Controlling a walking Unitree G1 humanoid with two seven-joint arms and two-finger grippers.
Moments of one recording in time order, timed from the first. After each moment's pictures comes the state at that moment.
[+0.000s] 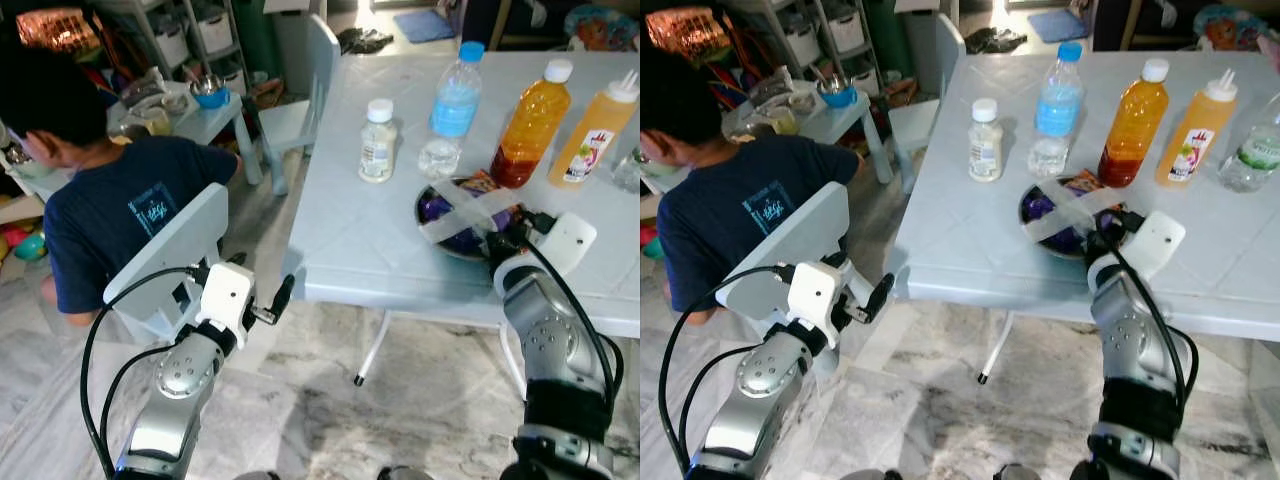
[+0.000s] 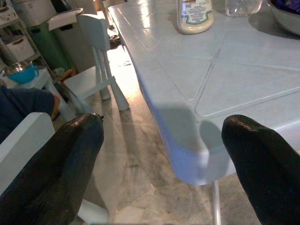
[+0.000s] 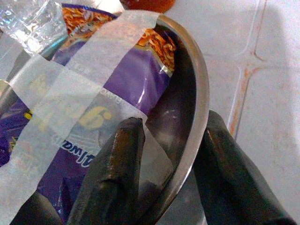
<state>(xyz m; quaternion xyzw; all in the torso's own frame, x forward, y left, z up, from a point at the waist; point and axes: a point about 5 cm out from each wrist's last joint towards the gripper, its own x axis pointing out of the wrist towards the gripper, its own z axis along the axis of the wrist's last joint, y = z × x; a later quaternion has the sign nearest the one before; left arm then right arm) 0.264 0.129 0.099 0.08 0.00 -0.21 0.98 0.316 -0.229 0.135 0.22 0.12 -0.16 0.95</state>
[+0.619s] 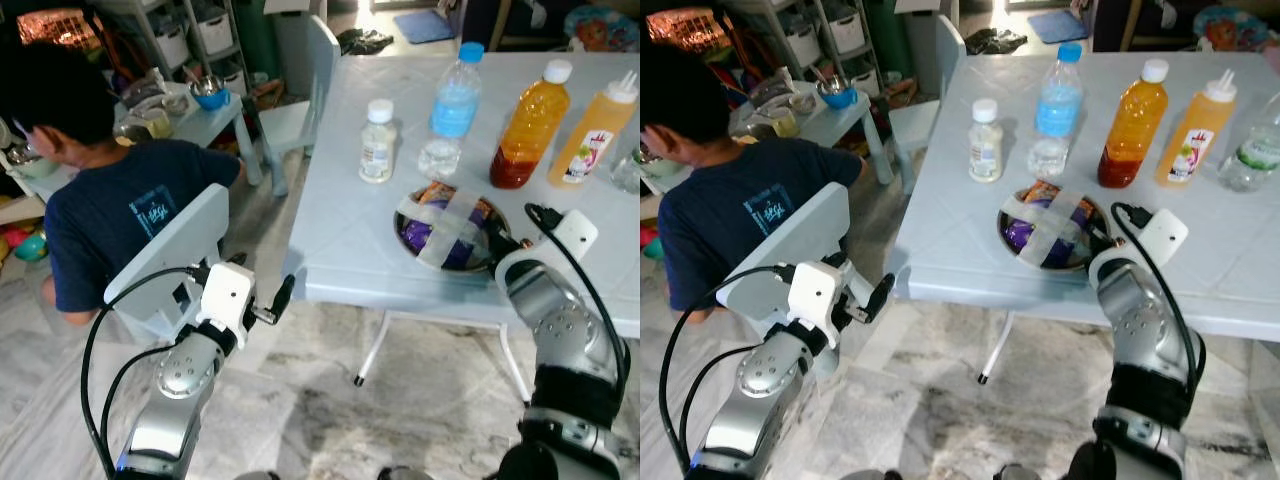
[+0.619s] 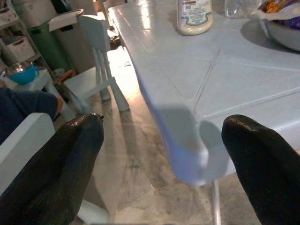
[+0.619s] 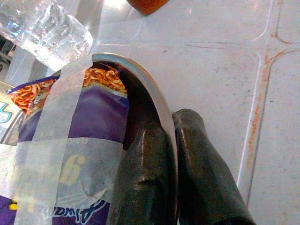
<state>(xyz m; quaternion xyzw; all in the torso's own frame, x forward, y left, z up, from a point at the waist) 0.264 0.129 0.099 0.08 0.00 -0.21 0.98 0.325 -0.238 0.142 0.30 0.14 -0.14 0.93</state>
